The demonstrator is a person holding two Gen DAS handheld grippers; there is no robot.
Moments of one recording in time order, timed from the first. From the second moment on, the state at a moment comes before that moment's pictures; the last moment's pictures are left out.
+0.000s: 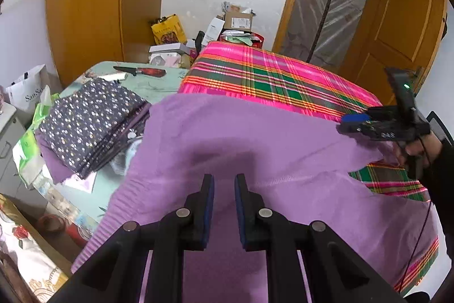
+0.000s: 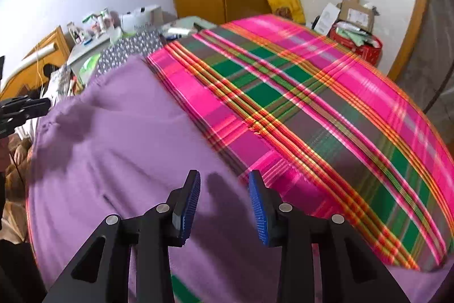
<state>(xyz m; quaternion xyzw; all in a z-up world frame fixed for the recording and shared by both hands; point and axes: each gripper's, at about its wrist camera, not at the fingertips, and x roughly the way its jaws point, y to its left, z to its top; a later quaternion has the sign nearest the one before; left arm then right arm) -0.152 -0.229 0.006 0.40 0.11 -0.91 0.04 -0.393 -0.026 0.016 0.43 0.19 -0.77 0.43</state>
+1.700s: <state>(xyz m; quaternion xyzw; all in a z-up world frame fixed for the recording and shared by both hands) -0.162 -0.218 0.011 0.38 0.12 -0.92 0.02 -0.349 -0.040 0.004 0.42 0.16 -0.73 0.51</state>
